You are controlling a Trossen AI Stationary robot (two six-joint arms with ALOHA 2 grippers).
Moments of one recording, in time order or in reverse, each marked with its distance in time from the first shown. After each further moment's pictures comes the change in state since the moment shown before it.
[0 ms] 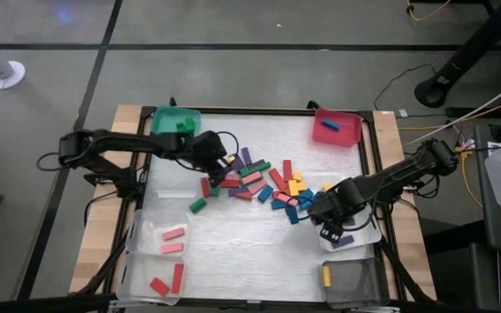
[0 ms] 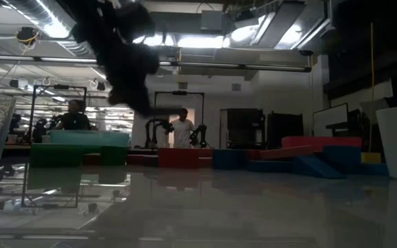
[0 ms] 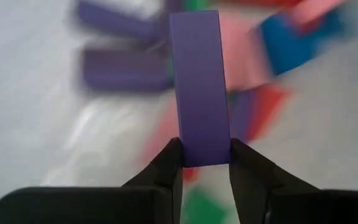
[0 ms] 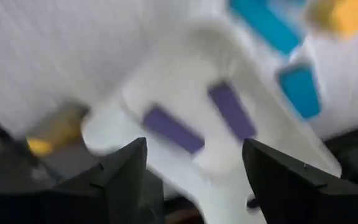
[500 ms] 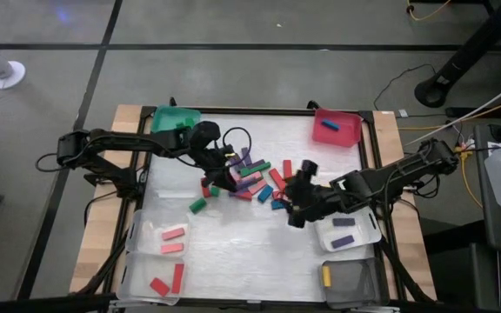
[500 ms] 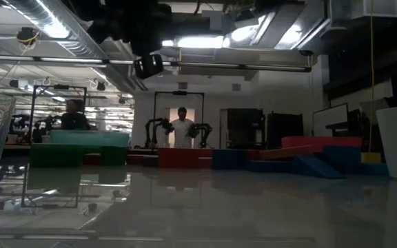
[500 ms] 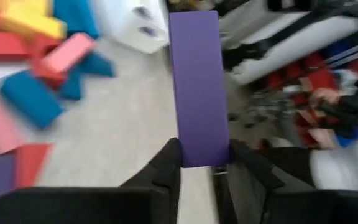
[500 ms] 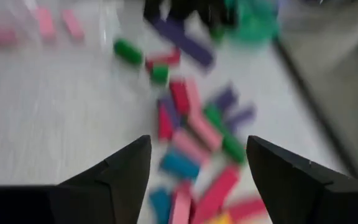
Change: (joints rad) left arm -0.001 -0.011 0.042 0.324 0.657 -0.137; right arm -0.008 0.000 0.161 0.592 0.769 -0.653
